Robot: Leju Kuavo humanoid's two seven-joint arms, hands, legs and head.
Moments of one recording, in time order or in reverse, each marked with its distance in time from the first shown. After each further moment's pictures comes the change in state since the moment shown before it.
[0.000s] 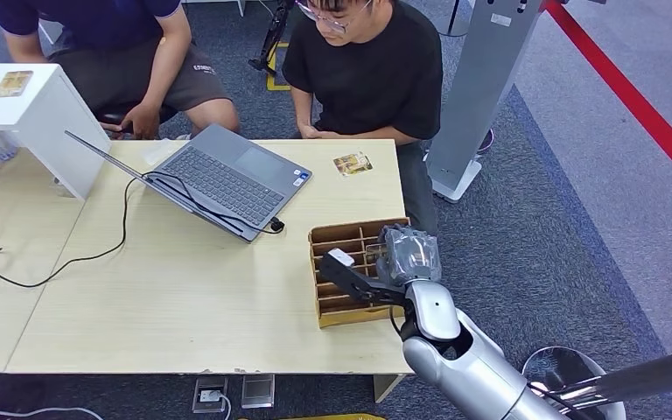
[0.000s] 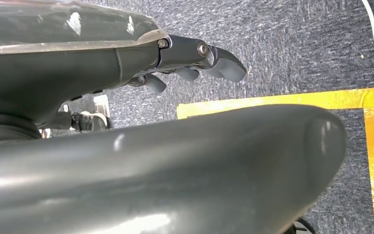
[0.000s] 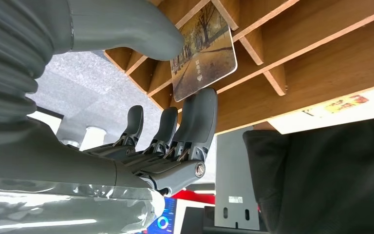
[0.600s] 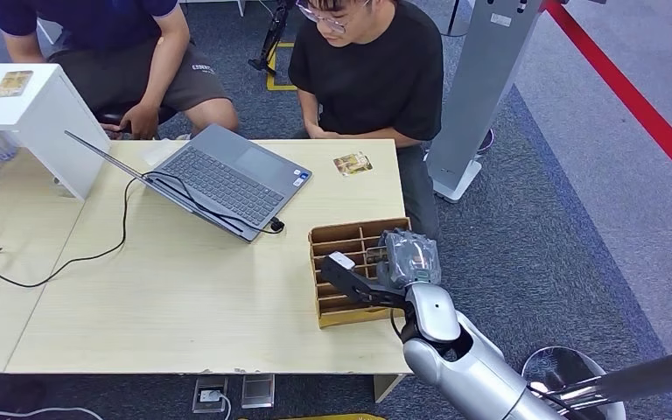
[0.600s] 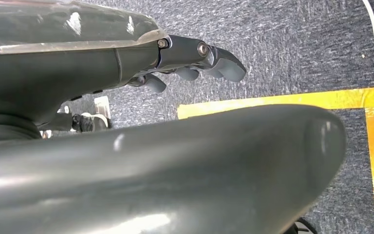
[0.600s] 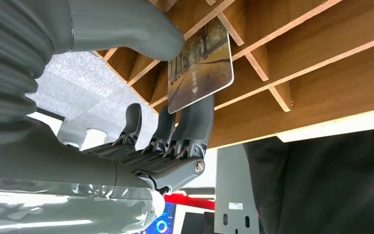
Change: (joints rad) left arm 0.000 -0.002 0.006 0.000 0.009 0.005 0.006; right arm -0.004 0.008 0.005 0.017 -0.008 -0.009 -0.019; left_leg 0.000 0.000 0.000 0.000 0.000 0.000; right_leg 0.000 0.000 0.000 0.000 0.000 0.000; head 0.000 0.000
